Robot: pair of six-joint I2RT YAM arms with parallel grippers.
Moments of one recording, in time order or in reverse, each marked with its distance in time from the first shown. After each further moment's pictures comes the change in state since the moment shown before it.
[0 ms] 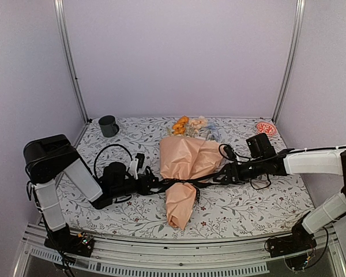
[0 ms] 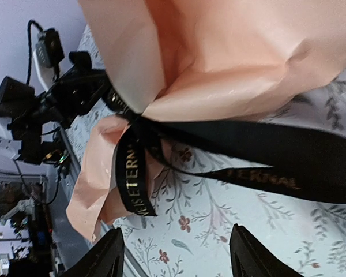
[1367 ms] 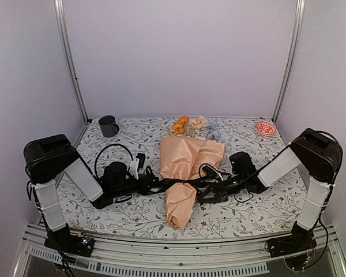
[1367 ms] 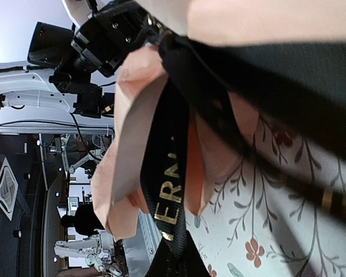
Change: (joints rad) left arm -0.005 0.000 0.008 -0.016 -0.007 0.019; right arm 0.108 0.422 -0.090 0.665 -0.458 0.284
